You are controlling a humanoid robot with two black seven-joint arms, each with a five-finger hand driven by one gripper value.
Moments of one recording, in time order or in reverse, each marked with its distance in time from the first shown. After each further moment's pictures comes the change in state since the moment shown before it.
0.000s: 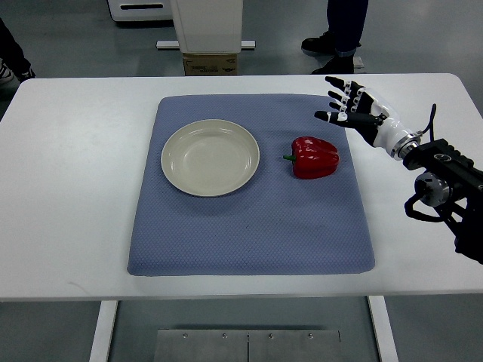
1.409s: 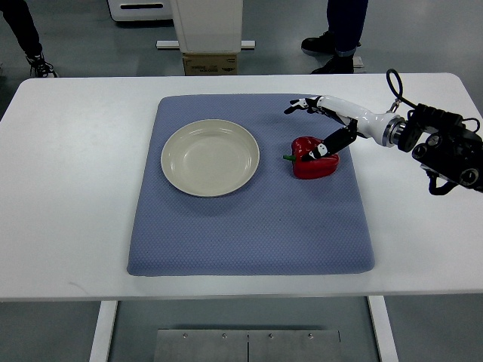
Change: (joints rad) left arm 0.000 0.000 0.000 0.000 0.000 0.000 0.000; right arm 0.287 -0.077 -0.586 0.009 -0.274 -0.078 0.144
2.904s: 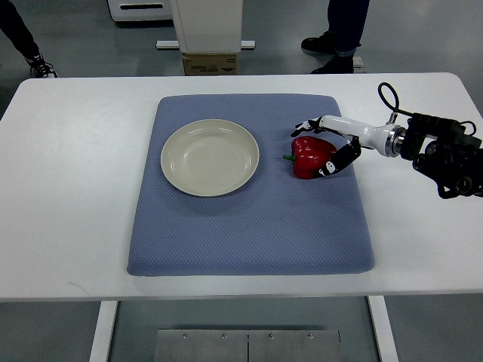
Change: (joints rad) left arm 0.000 0.000 0.000 0.000 0.000 0.000 0.000; right arm 0.020 0.019 -0.158 -0.055 -0.050 -0.005 0.018
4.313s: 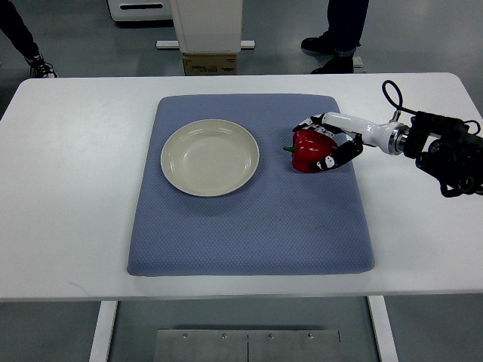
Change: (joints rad) left arm 0.000 0.000 0.000 0.000 0.000 0.000 0.000; right arm 0.005 -0.003 0.010 -0.021 0.014 0.000 0.029
